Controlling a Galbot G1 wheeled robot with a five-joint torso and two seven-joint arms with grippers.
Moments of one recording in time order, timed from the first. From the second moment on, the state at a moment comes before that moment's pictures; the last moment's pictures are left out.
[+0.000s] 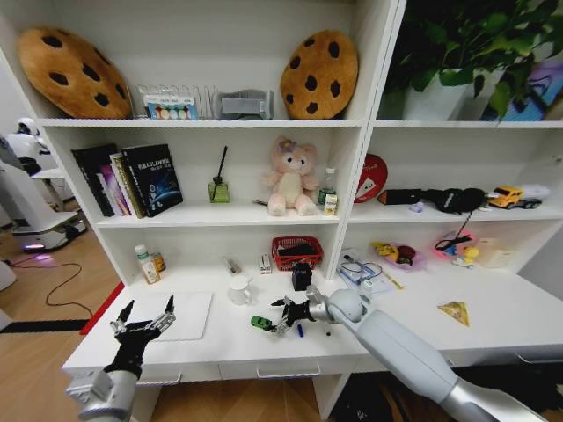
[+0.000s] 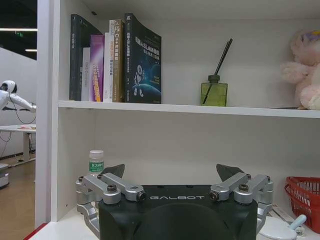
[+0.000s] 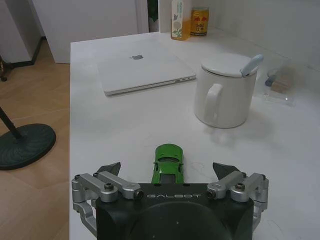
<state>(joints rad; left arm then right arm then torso) 1.77 -1.47 -0.85 -2.38 -0.33 0.15 0.01 -0.62 0.95 -0.28 1.55 0.41 -0.42 -0.75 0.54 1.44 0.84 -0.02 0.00</state>
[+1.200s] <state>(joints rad) 1.76 -1.47 -0.86 -2.37 -0.34 0.16 0.01 -0.64 0.99 -0.29 1.49 0.31 -0.35 -0.73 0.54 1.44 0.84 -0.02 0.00</state>
